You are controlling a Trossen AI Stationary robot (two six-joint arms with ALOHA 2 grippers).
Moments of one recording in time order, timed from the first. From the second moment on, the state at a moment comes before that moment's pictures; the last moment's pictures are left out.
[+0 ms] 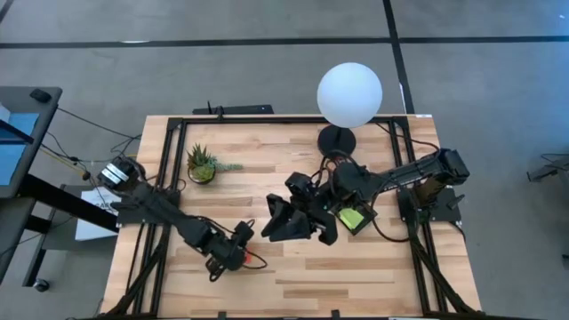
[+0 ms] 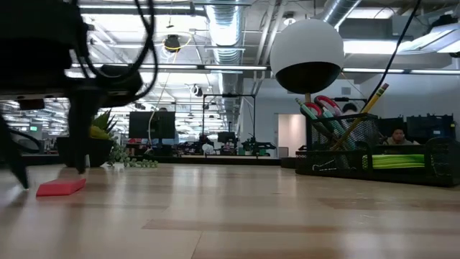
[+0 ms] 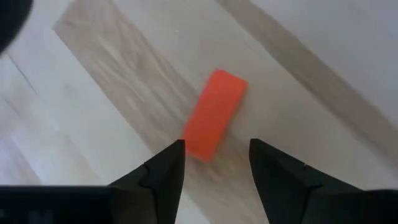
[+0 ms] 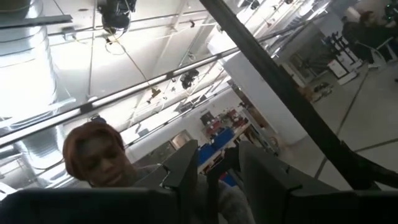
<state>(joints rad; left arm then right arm) -0.58 1.65 0.82 -0.31 -0.18 0.23 0.26 1.73 1.48 0.68 -0.42 0.83</state>
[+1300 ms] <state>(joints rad) -0.39 1.74 0.82 -0.21 0.12 0.39 0.26 1.73 1.48 0.66 -0.42 0.83</state>
